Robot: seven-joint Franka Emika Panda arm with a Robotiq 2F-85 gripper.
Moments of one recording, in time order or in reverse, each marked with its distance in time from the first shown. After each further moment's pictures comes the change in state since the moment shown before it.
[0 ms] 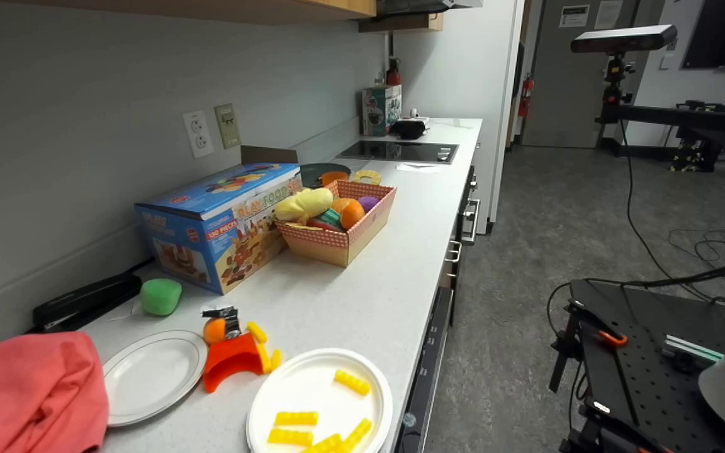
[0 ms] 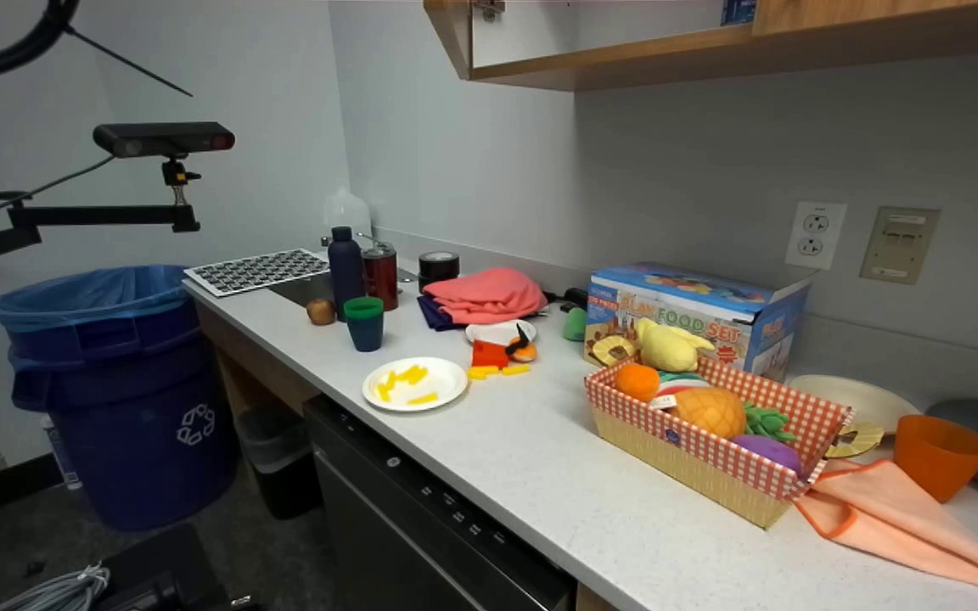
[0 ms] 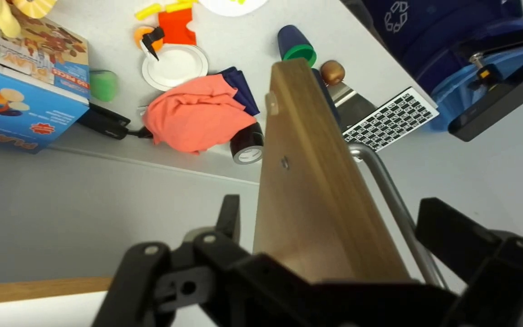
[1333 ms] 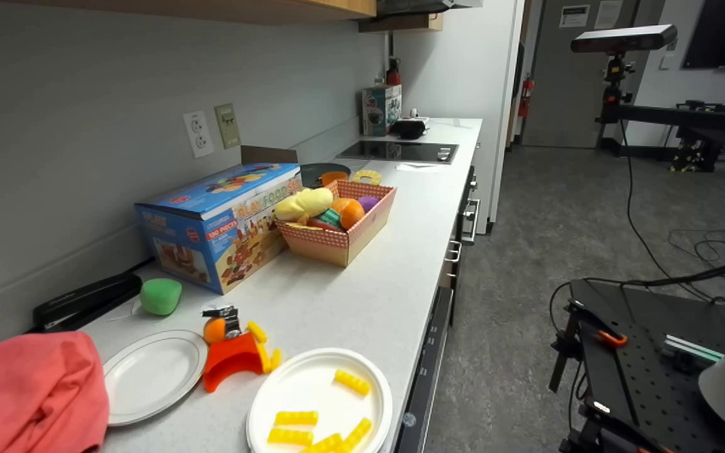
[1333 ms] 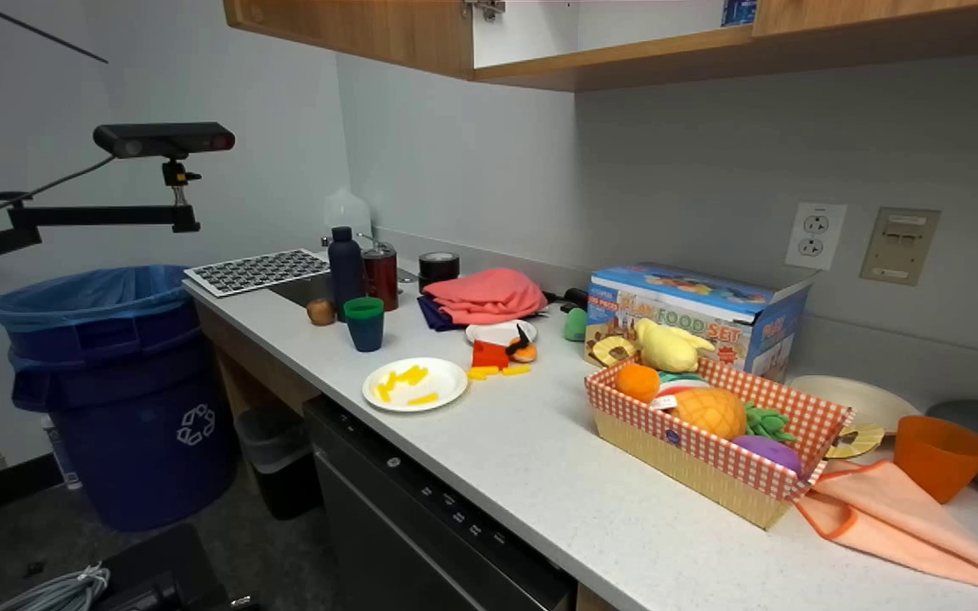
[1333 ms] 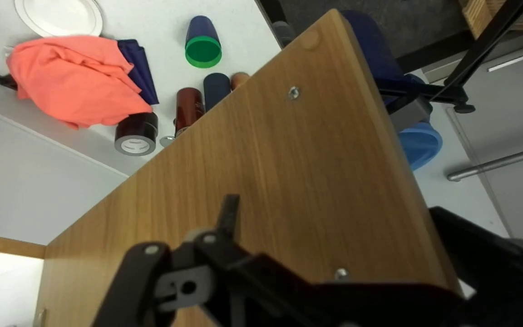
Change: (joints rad) arm 0.035 -0.146 0.223 -0.027 0.030 -0.079 -0.053
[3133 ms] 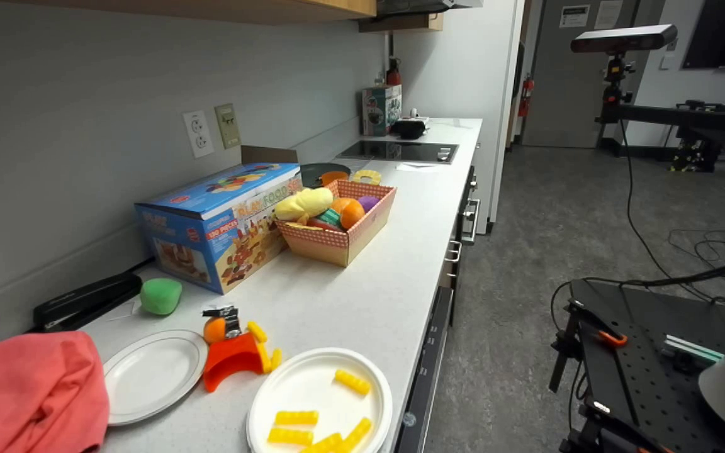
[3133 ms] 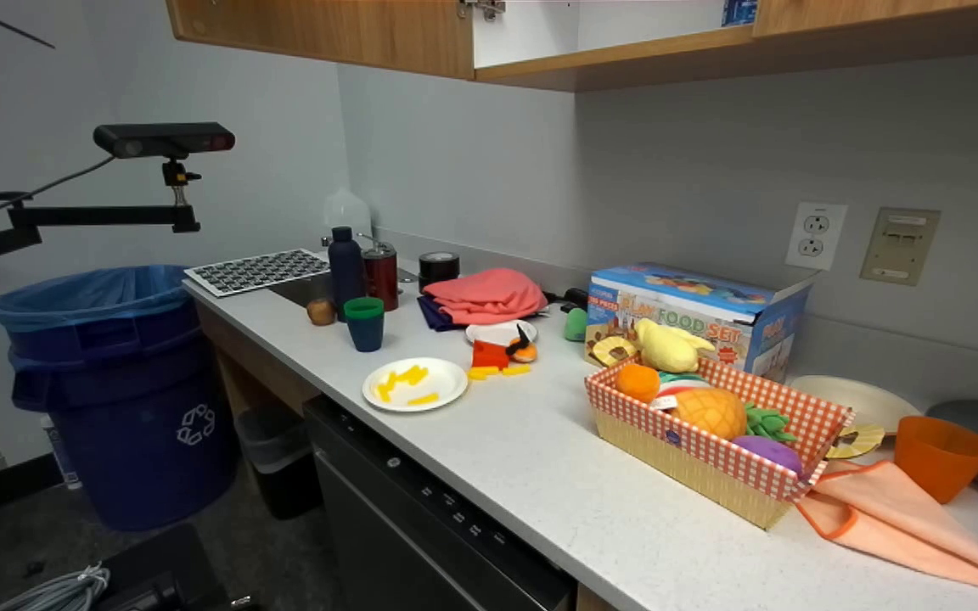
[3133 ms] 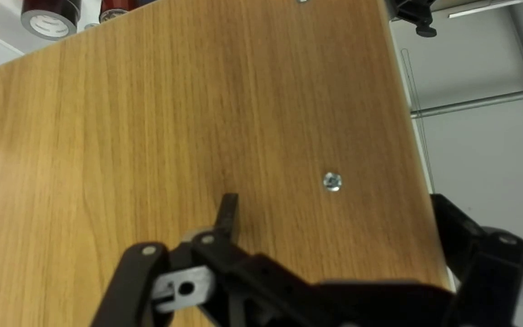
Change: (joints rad) arm 0.057 -0.030 0.057 -0.045 0.242 0.101 -0.093
